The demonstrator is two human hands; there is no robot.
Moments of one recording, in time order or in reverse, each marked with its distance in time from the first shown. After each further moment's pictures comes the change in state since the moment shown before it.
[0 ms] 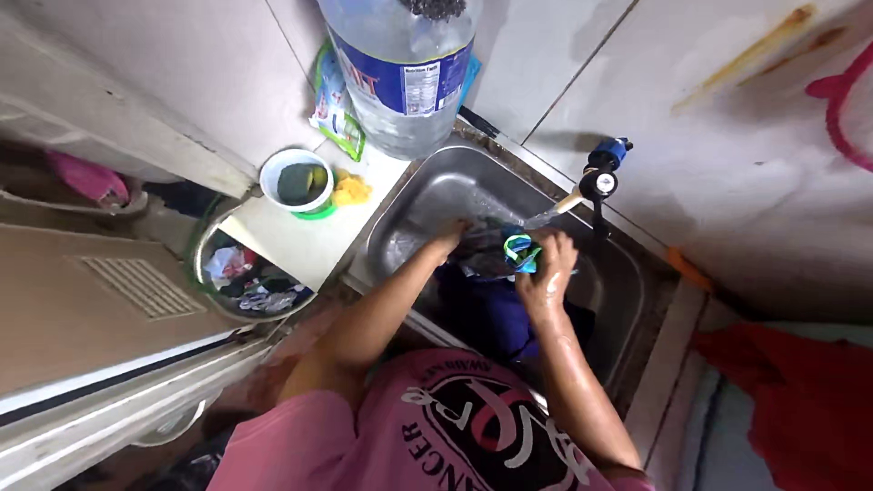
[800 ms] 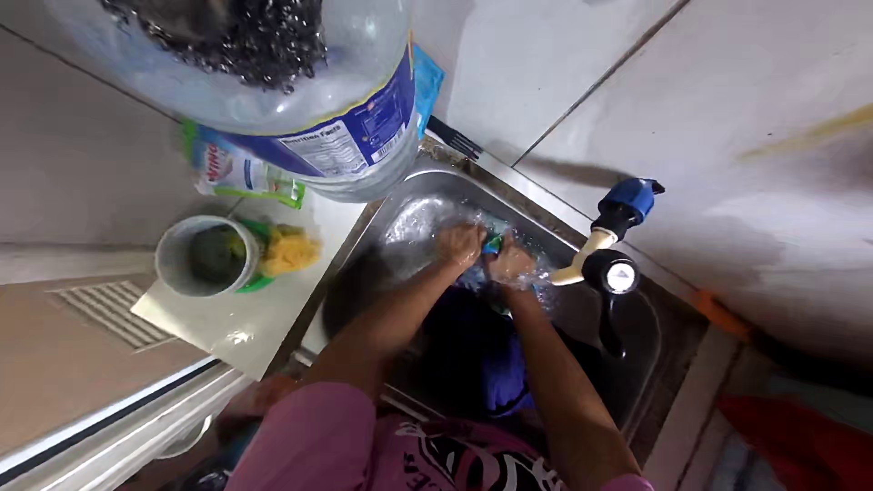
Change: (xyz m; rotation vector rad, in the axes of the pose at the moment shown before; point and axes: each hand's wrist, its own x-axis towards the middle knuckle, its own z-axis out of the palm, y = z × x) left_hand 0.111 0.029 0.042 1.090 0.156 0.199; right_hand 0.068 0.117 0.121 -0.269 -0.850 0.683
